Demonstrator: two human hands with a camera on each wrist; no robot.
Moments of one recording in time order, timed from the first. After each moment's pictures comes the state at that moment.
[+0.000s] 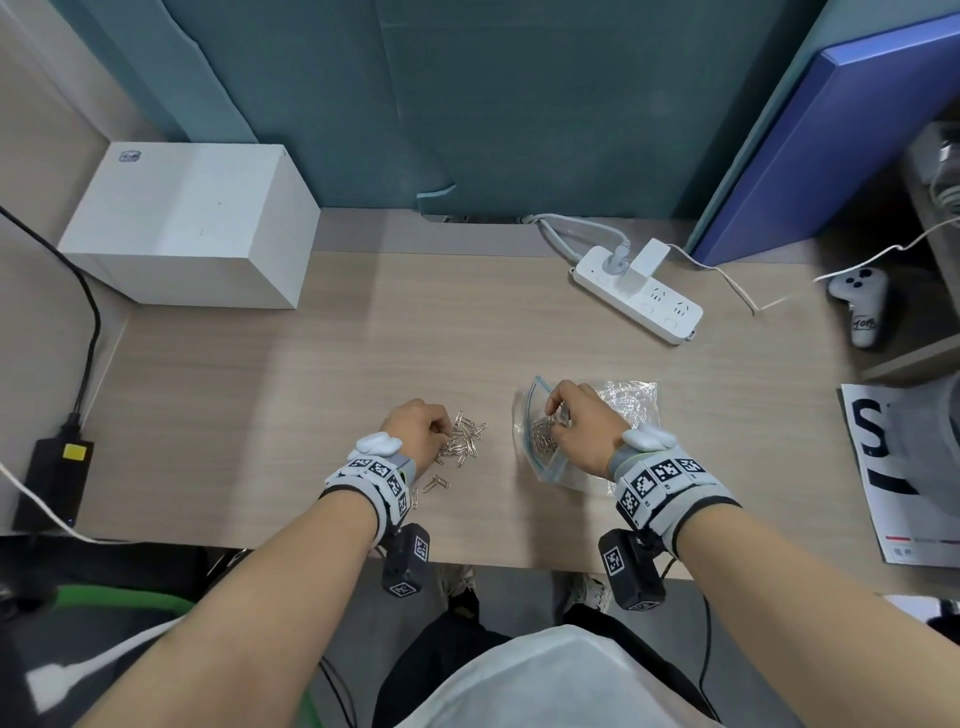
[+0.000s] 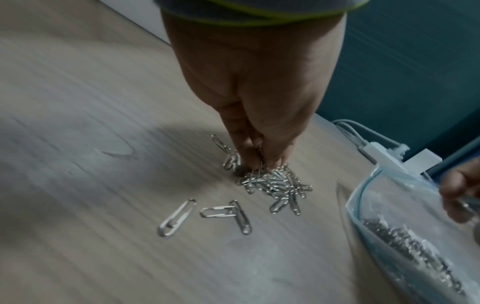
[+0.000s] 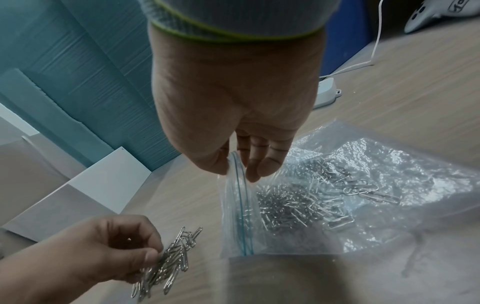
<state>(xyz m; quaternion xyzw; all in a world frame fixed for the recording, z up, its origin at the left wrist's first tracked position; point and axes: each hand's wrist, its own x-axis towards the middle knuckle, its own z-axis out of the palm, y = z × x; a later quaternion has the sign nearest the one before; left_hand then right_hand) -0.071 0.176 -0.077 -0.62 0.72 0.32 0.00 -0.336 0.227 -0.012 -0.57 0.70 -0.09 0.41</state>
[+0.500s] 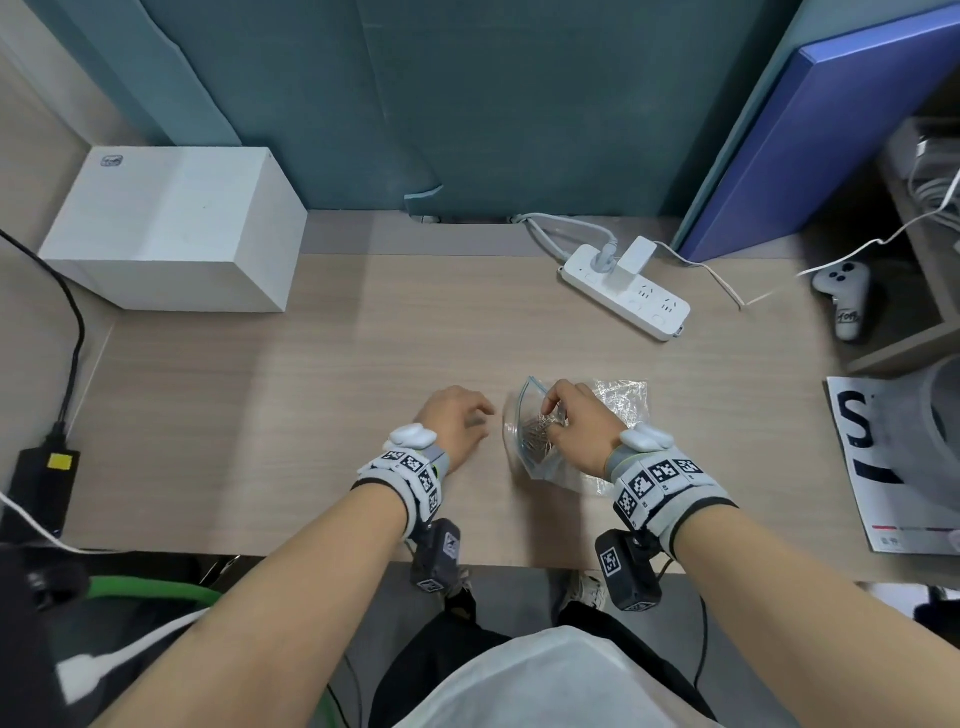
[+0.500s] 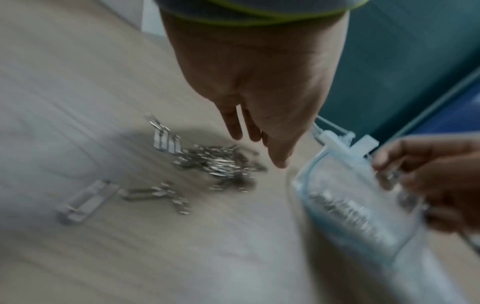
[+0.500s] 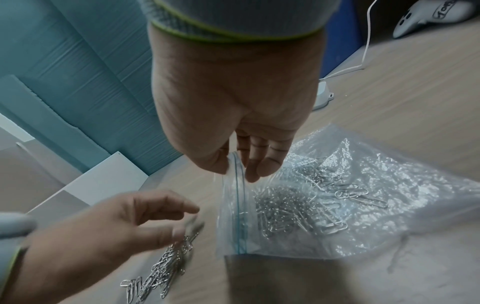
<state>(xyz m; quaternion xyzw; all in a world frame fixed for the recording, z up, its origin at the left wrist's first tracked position) -0.124 0.177 -0.069 -0.55 0.75 0.37 -0.06 -0.341 0.233 -0.009 -0.57 0.71 -0.09 0.41</state>
